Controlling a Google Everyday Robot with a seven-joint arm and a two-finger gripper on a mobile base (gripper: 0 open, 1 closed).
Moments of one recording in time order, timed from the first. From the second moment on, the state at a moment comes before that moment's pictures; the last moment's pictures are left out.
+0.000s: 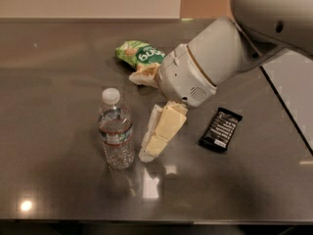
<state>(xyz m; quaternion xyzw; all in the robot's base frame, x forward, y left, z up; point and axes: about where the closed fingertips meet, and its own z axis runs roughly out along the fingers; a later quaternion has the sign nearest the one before) 0.410 0.034 0.935 -0.71 0.58 0.26 0.30</state>
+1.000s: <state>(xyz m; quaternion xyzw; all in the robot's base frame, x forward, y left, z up) 0.398 0.074 0.930 -0.72 0.54 0.31 0.29</state>
